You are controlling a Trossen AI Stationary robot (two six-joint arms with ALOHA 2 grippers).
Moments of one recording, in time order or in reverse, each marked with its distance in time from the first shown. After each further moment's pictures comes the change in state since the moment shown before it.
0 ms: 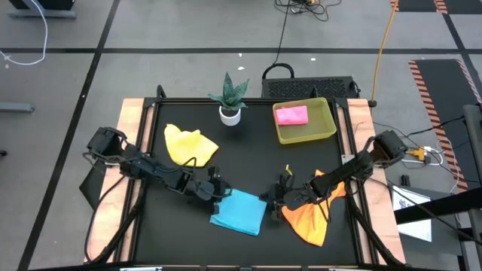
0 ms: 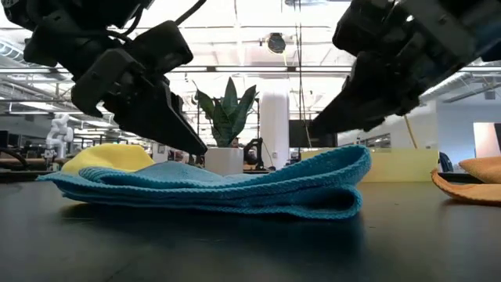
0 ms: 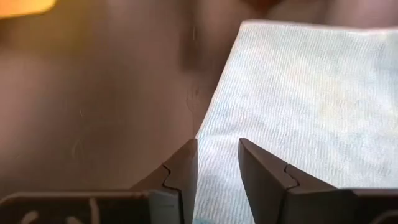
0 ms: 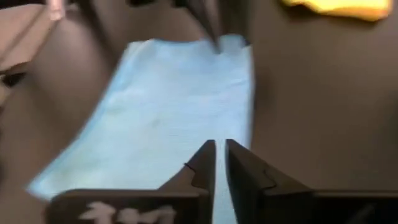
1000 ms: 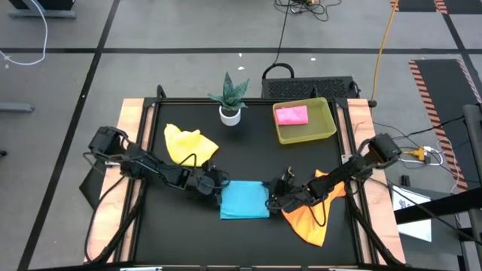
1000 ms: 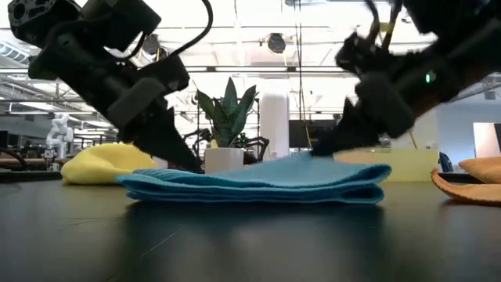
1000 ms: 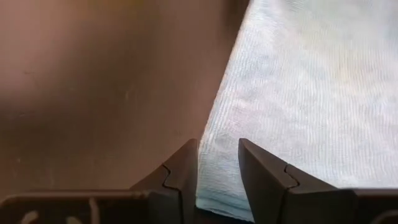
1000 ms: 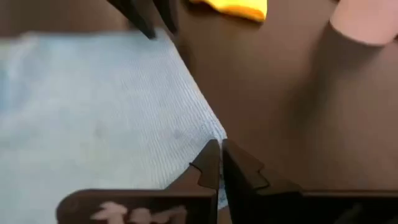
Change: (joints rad) left arm 0.058 0.009 -0.061 0.008 -0.078 -0.222; right arm 0.001 0.070 0.000 -0.098 0.320 0.037
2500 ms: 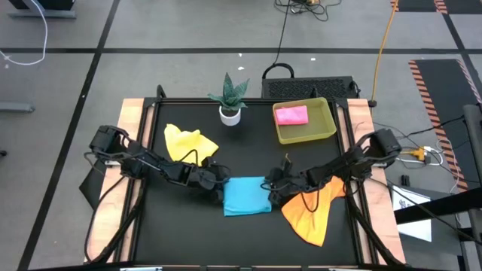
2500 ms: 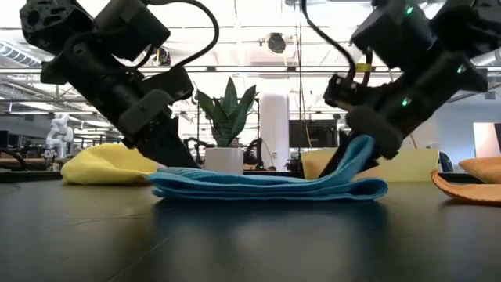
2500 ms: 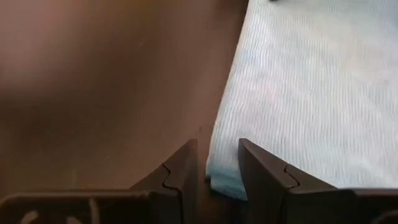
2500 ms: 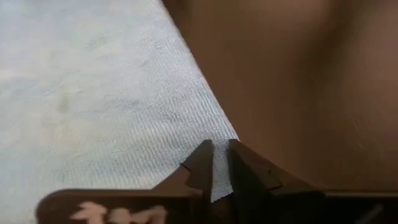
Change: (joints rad) left arm 0.054 0.002 0.000 -0.030 0.037 -0.008; right arm -0.168 -0.033 -0.055 -0.055 -0.282 0.036
